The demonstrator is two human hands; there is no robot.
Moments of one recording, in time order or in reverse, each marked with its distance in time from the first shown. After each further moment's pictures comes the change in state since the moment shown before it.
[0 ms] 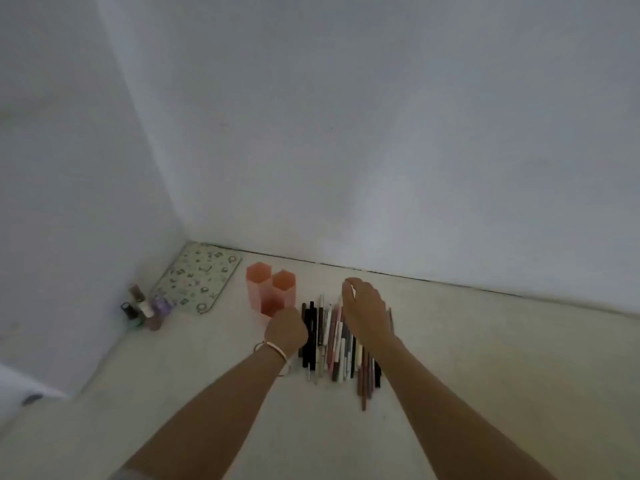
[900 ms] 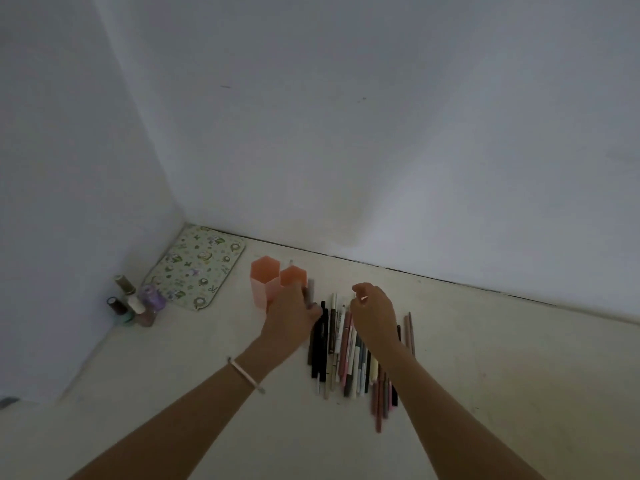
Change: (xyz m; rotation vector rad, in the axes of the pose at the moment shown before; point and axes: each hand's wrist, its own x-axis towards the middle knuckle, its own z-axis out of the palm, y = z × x) left_hand 0.014 -0.002 -0.032 -0.409 0.168 0.142; right_hand 0.049 0.028 0.058 0.140 0.016 0.056
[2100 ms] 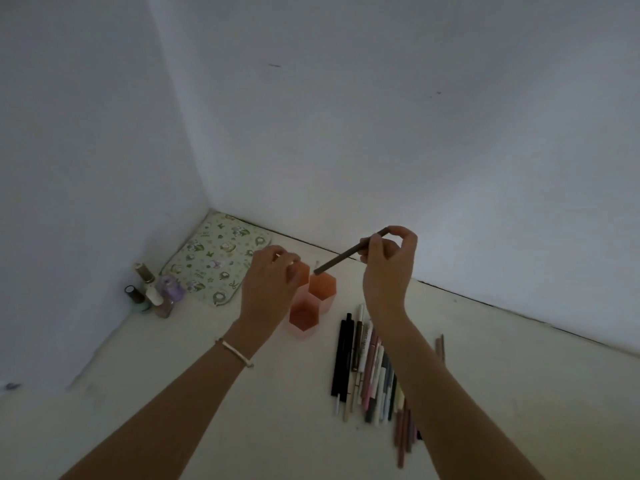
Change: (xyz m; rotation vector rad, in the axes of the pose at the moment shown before) left_hand 0.064 -0.066 -0.046 0.244 0.410 0.174; right_hand 0.042 -0.113 0.004 0.882 0.237 -0.012
